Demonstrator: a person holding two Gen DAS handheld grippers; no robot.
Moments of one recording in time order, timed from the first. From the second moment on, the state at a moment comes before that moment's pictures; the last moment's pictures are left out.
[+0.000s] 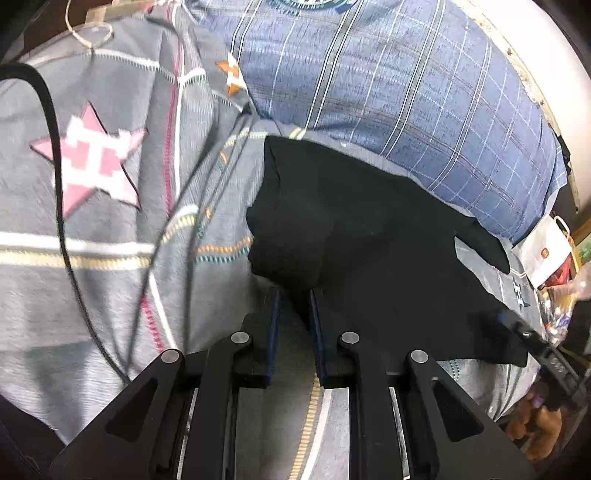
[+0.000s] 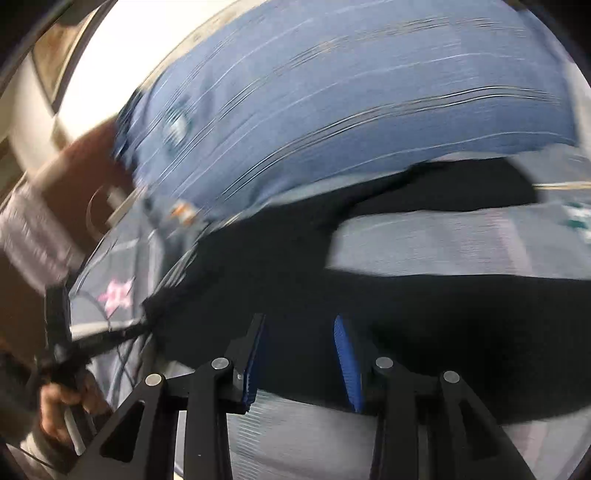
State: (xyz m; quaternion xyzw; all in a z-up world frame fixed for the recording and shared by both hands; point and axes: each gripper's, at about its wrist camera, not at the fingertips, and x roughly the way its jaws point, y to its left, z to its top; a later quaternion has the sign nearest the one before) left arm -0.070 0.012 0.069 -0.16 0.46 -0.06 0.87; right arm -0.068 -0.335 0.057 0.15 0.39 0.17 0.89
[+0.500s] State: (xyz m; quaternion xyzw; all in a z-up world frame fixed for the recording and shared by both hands) left arm -0.057 0.053 0.071 -0.17 0.46 0.00 0.87; right arm -0.029 -0.137 0.020 -0.02 0.40 0.34 0.85
